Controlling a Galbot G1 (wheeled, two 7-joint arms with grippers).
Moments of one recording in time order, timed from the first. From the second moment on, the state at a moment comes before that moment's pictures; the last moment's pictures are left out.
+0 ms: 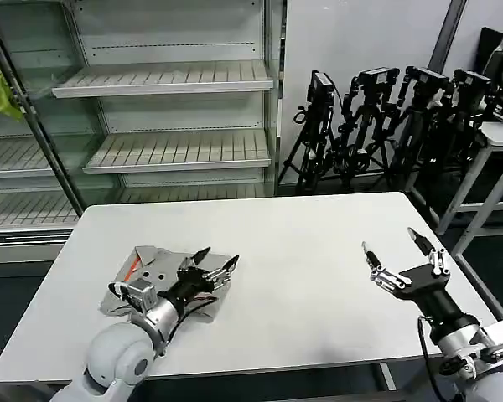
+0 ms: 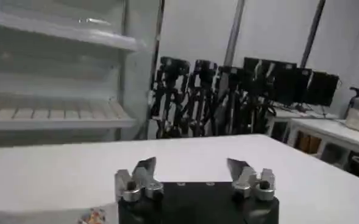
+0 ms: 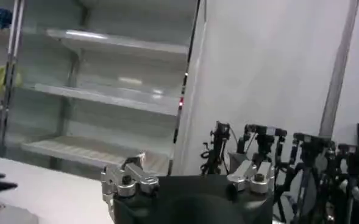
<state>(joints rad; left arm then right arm) 1.13 -1.08 -0.31 -2.09 -0.61 0.47 -0.01 -1.61 0.80 0.75 2.44 0.62 -0.24 0.19</state>
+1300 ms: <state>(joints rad) 1.57 -1.17 -0.87 -2.31 -0.30 0.33 0.05 -0.78 0.87 -0.28 2.07 1.18 -0.47 0.35</state>
